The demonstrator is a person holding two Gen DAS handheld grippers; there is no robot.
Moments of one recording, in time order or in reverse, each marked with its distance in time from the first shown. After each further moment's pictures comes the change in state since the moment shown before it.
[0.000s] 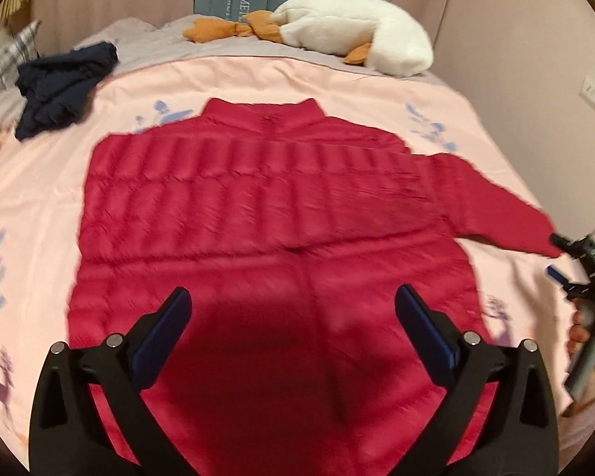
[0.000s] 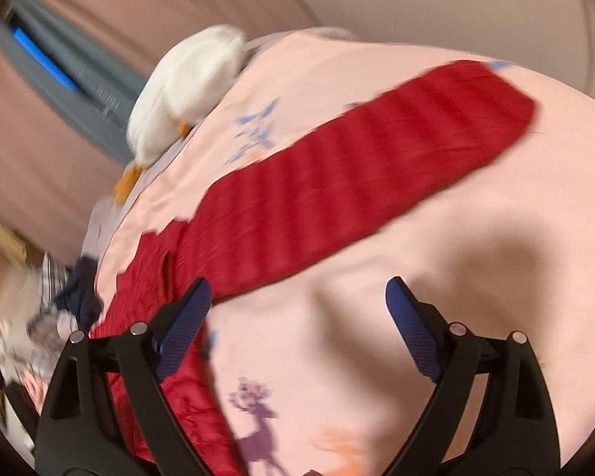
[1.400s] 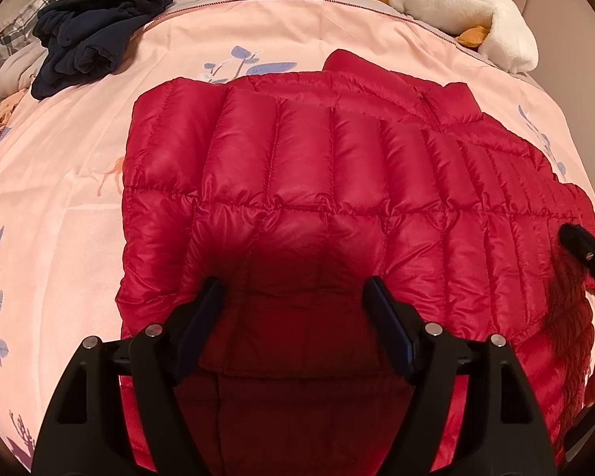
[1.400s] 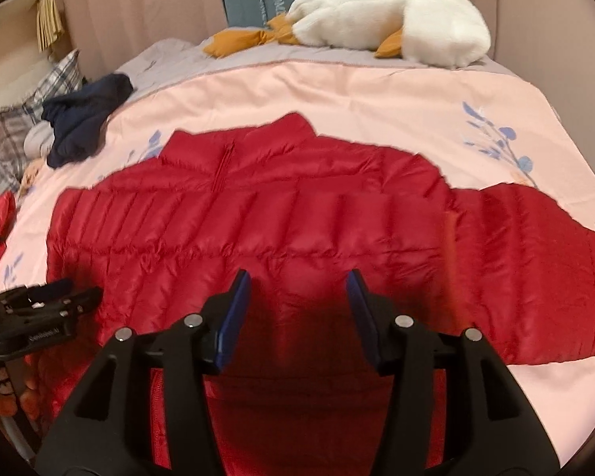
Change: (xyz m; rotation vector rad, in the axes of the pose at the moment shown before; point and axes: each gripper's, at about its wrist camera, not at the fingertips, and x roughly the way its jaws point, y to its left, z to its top) left arm 0.111 0.125 0.052 -0.097 0.127 0.180; right arm 0.172 0.289 -0.122 -0.722 0.138 -0.062
